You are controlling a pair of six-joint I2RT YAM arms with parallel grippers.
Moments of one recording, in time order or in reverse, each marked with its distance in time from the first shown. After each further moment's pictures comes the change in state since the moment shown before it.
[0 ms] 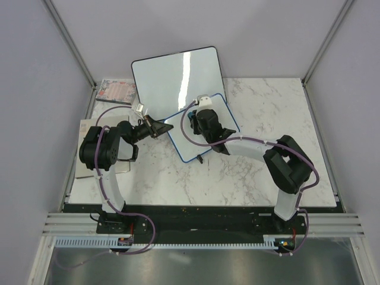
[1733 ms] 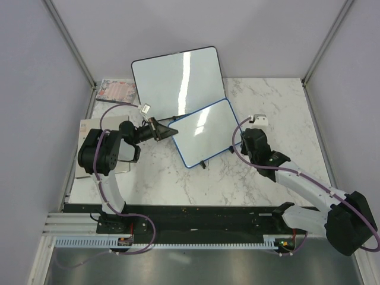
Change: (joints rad) left arm -0.045 -0.079 -0.034 -0.027 0.096 0.053; right arm -0.165 -0.701 -0.486 -0.397 0.158 0.122
